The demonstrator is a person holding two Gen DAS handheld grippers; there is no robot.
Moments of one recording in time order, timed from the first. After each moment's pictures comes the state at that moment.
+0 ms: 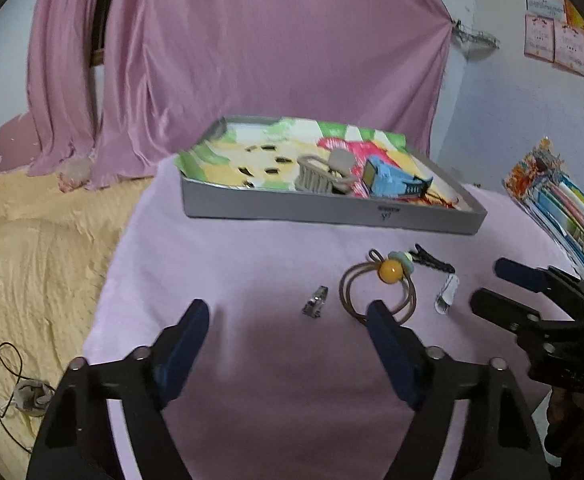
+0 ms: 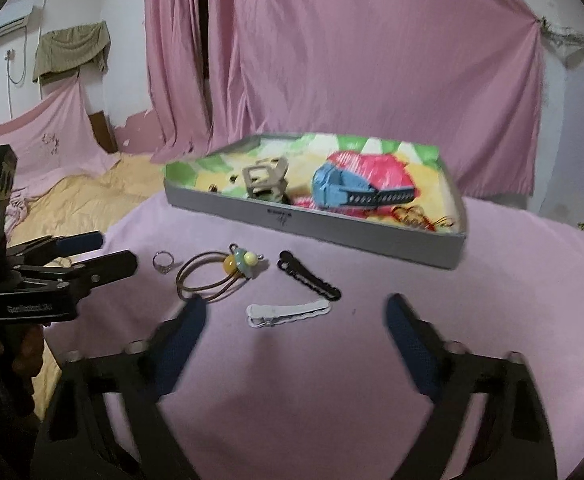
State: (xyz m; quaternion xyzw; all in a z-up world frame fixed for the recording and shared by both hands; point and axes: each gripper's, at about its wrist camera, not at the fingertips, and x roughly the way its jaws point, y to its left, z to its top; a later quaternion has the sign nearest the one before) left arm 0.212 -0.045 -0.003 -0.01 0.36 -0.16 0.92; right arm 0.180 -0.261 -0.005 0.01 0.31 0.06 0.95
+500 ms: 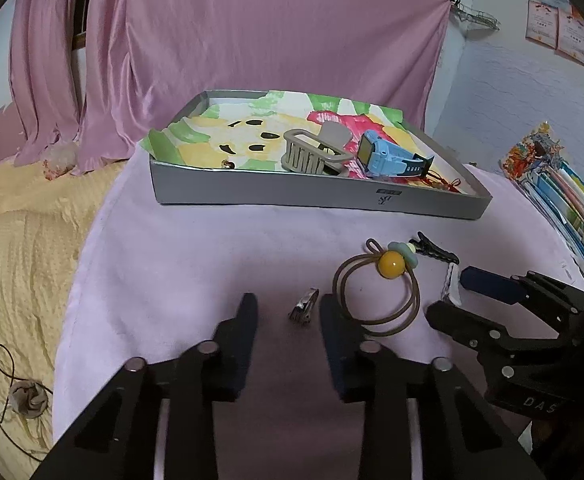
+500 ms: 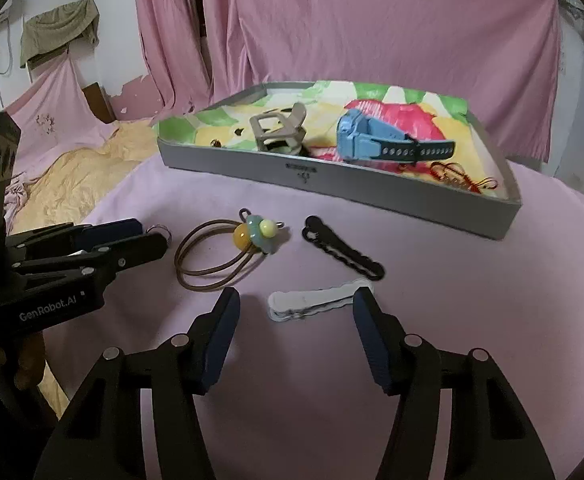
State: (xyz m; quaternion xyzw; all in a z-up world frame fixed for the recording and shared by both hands) left arm 0.231 -0.058 -0.011 0.00 0.40 -0.18 0.90; right arm 0.216 -0.235 -0.025 0.01 0.39 0.06 0.92
